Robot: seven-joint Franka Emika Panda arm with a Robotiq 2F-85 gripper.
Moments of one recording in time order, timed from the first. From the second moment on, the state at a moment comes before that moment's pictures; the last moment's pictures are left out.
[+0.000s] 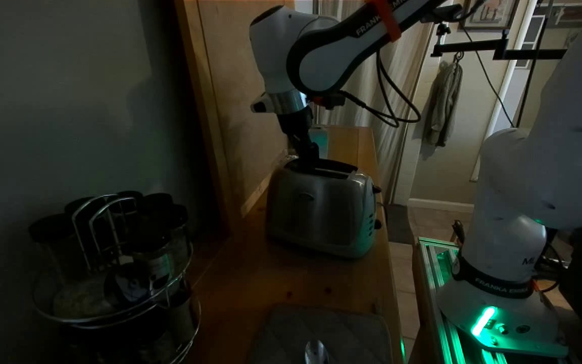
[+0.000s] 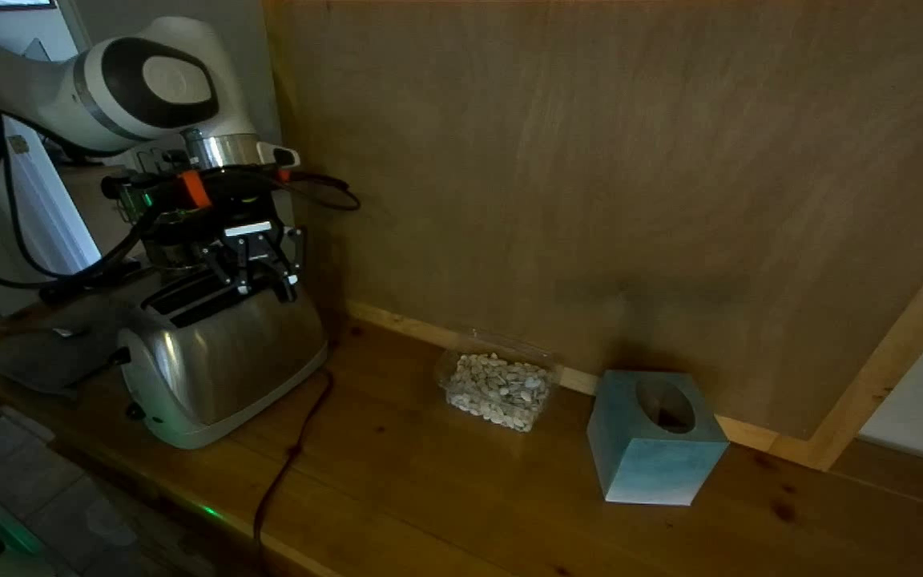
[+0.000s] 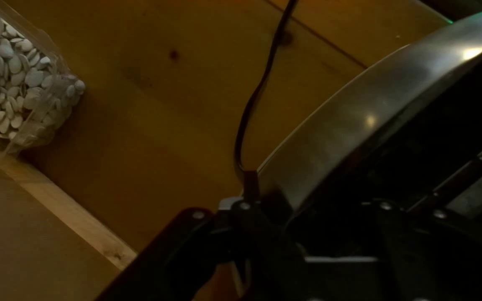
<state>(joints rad) -0.01 -0.24 -0.07 -2.38 -0.41 1.96 -0.56</state>
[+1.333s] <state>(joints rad) 0.00 -0.33 -0.05 -2.38 -0.43 1.86 -0.63</state>
